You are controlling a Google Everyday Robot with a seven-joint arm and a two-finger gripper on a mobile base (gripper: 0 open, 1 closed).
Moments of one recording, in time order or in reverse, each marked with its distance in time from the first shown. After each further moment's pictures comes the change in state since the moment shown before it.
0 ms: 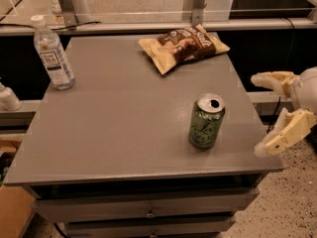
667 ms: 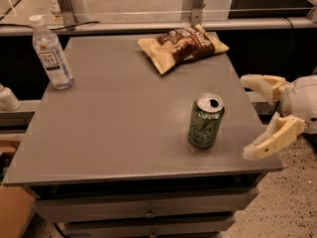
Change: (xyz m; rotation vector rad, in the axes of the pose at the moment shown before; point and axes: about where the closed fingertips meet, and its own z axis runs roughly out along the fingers) arm -0.022 0.017 0.014 -0.032 -0.241 0.011
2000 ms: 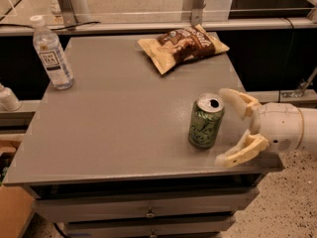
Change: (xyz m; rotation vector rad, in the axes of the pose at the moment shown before) arm 0.024 -0.004 0.052 -0.011 -0.275 -0.008
